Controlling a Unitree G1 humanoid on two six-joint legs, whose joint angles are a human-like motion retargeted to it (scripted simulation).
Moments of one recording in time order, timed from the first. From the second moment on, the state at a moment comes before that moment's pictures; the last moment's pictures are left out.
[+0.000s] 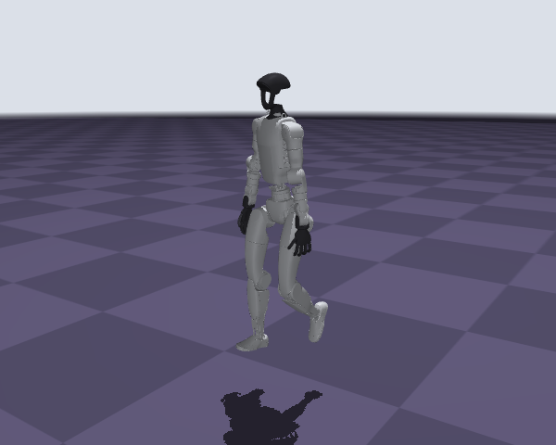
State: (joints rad) left arm -0.01 0.16 0.86 1.55 0.94 -0.04 -0.11; right arm -0.11 -0.16 -0.12 1.53 -0.34 -0.09 0.13; waist -0.32 -0.05 -0.07; left_leg -0.34 -0.04 0.16 1.06 0.27 0.16; right_leg -0.26 -0.06 0.06 0.14 -0.23 -0.14
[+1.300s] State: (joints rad) left arm -0.06 0.14 0.81 1.53 0.87 -0.07 -0.14; right arm -0.11 -0.18 -0.16 1.52 -0.35 -0.10 0.13; waist -0.31 -0.02 -0.06; left_leg -0.38 -0.15 0.06 1.18 0.16 0.07; right_leg -0.31 -0.02 0.13 0.23 -0.27 -0.05
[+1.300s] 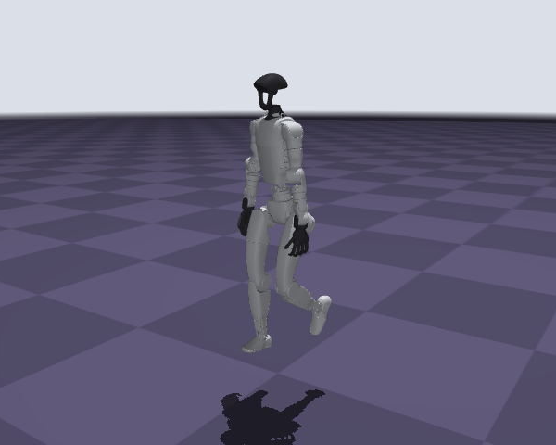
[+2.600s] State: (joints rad) left arm 0.06 0.21 0.81 1.62 0.89 0.01 -0.19; right arm -0.24 -0.19 -0.11 1.46 -0.37 -0.12 0.11; waist -0.29 -0.02 0.01; left_leg -0.46 -0.06 0.06 1.07 0.15 -0.04; right_leg -0.24 0.00 0.10 0.22 -0.24 -0.18
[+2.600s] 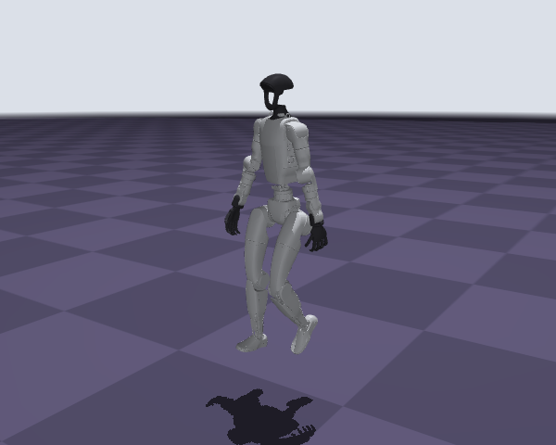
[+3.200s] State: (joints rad) left arm -0.05 0.29 0.93 1.40 0.77 -0.15 0.01; right arm -0.51 -0.35 -0.12 1.25 -0.21 -0.22 0.07; waist -0.22 0.12 0.23; left_leg -1.15 0.06 0.01 0.79 0.06 -0.23; right_leg -1.12 0.18 0.03 0.67 -0.17 -0.14
